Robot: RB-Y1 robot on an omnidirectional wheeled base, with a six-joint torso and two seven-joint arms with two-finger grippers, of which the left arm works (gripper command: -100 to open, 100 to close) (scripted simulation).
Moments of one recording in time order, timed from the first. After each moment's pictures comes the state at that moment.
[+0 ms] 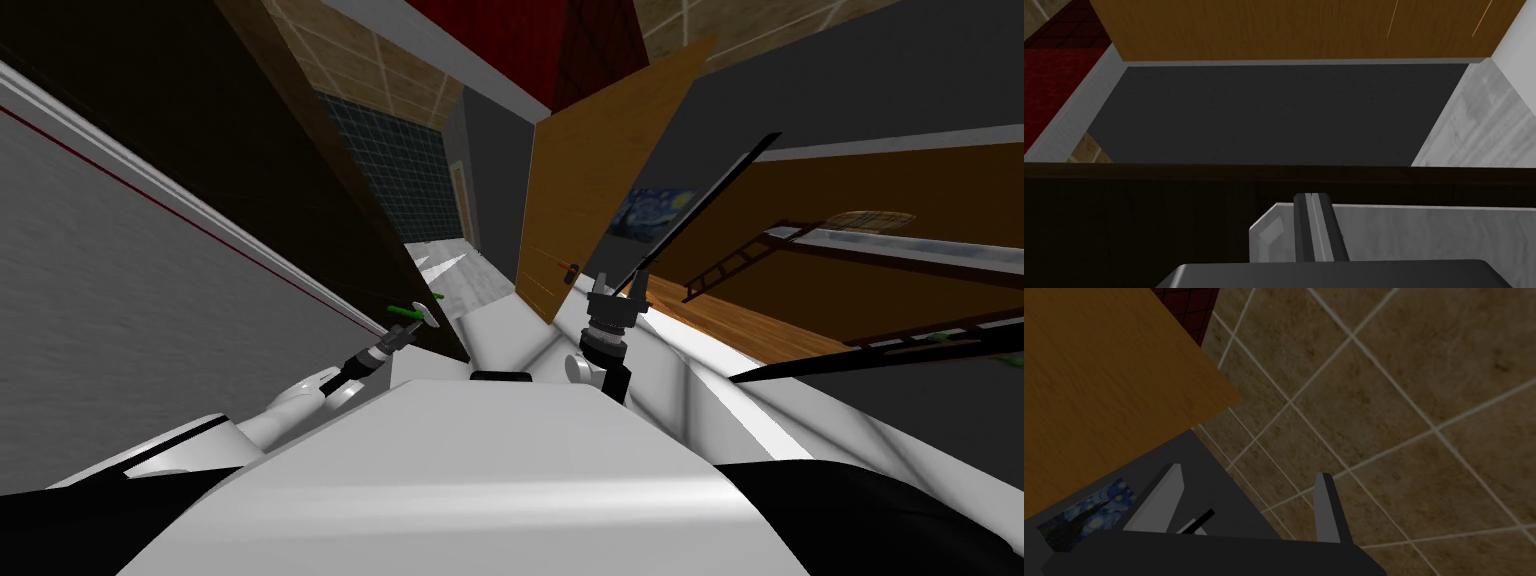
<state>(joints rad) 0.02 0.86 -0.49 -0.66 0.19 -1.34 0.70</state>
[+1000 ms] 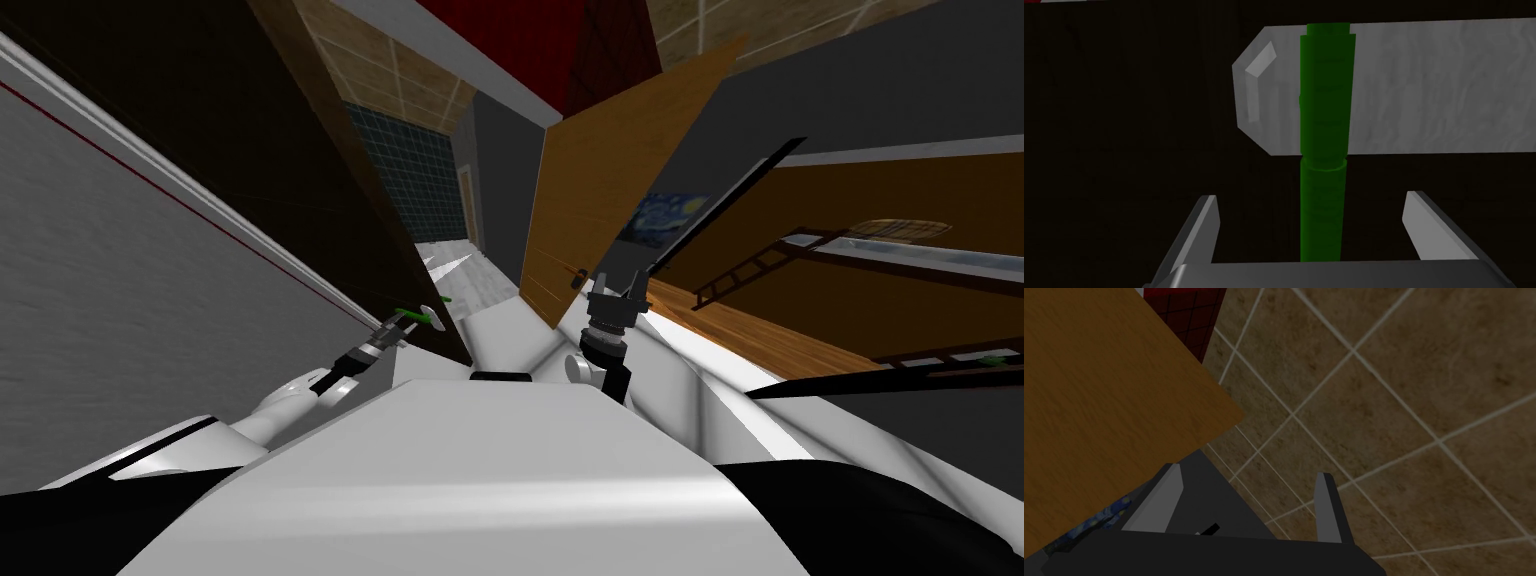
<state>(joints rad) 0.02 0.86 -0.40 -0.62 0.23 -1.21 0.70</state>
